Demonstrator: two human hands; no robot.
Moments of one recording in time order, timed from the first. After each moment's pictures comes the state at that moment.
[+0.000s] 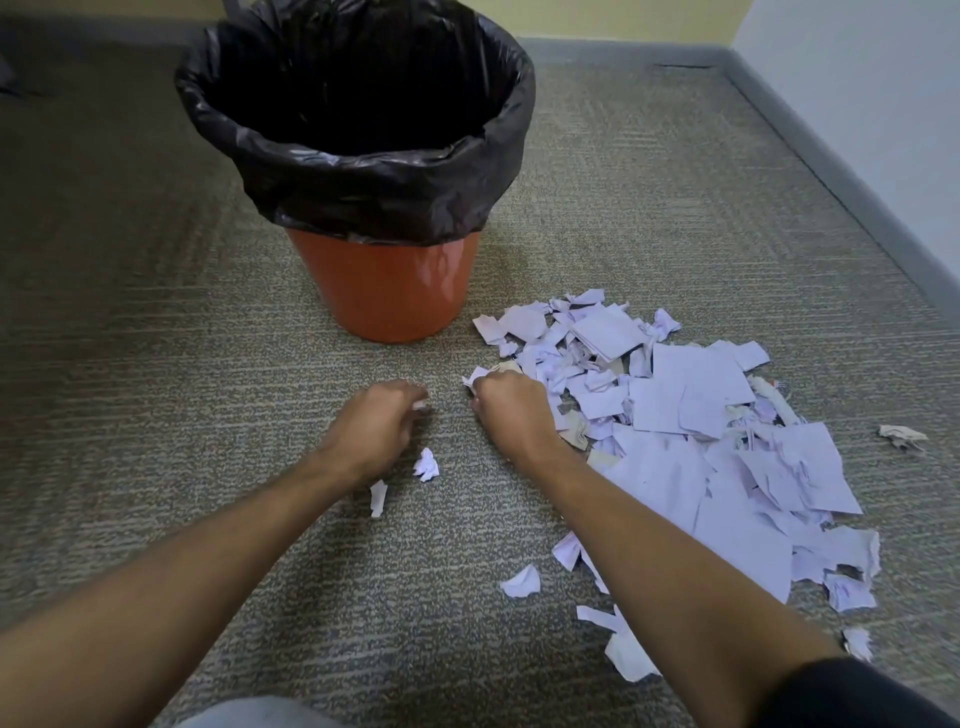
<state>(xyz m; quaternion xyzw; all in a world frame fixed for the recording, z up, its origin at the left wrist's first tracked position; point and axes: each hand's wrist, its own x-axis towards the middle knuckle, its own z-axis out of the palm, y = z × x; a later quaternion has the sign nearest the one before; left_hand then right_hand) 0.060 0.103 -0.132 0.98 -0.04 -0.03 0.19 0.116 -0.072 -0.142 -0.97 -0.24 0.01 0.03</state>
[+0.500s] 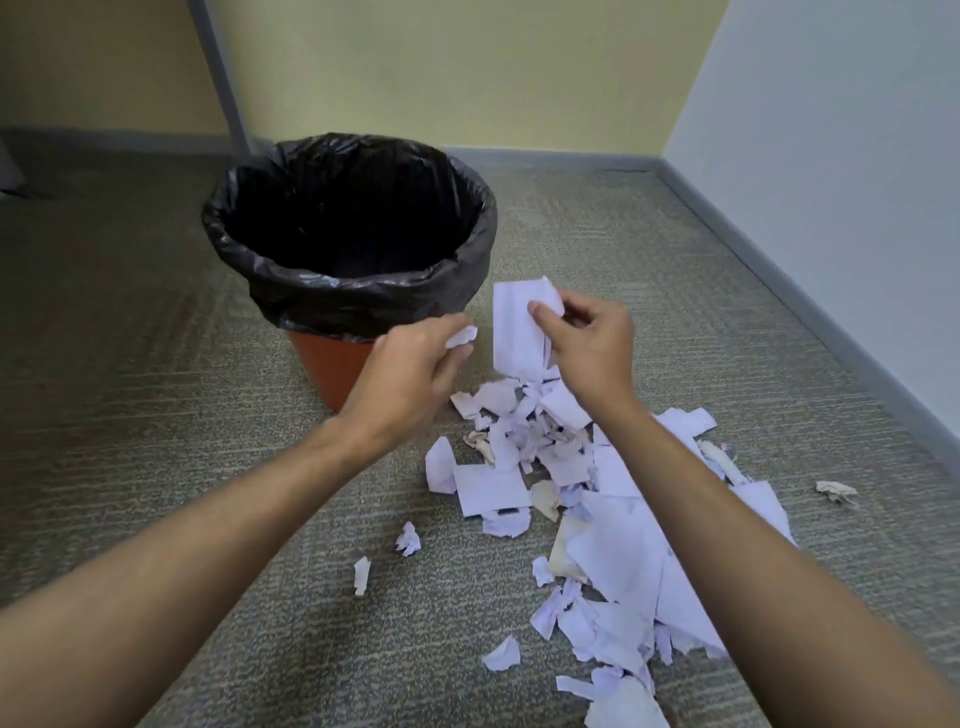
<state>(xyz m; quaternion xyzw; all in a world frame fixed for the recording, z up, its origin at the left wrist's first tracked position) 0.103 0.062 0.015 0.92 -0.12 0.22 0.31 0.159 -0.122 0.021 -0.79 -0.05 -0.14 0.59</state>
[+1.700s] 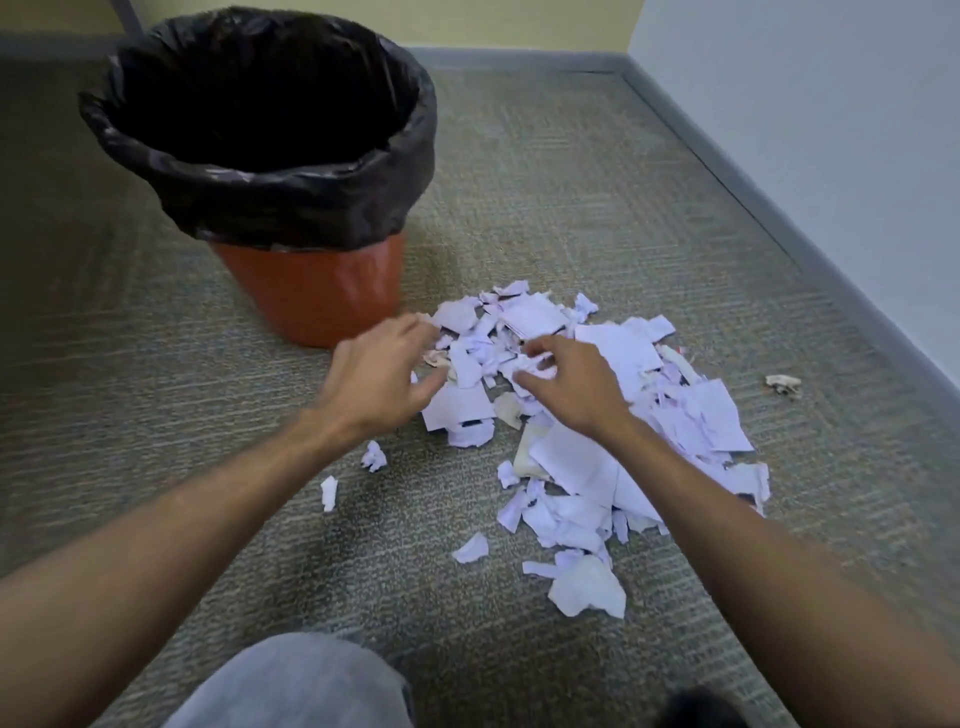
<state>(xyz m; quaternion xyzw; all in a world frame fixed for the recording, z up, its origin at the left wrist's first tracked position) 0.073 0.044 -0.055 0.97 -0.16 0.09 0.16 0.086 -0.193 -0.056 -0.96 -0.04 0.07 0.27</state>
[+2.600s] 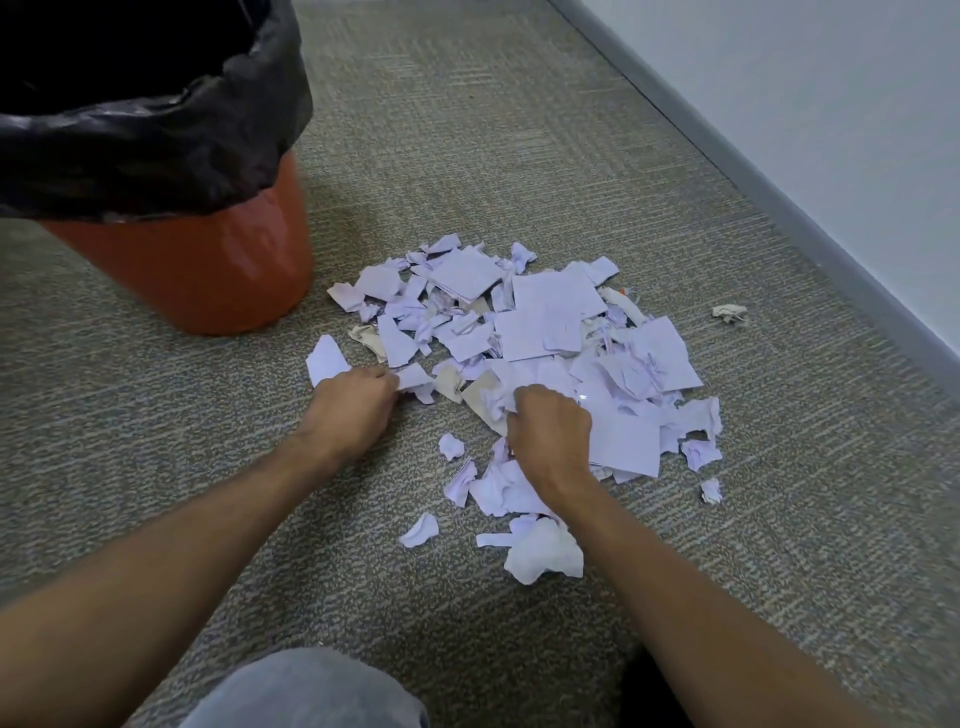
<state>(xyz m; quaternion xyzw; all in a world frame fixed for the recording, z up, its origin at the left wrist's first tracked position) 0.074 -0.004 -0.137 0.98 -0.20 -0.06 0.04 0.025 -0.219 -0.135 -1.00 0.07 -0.02 0.07</state>
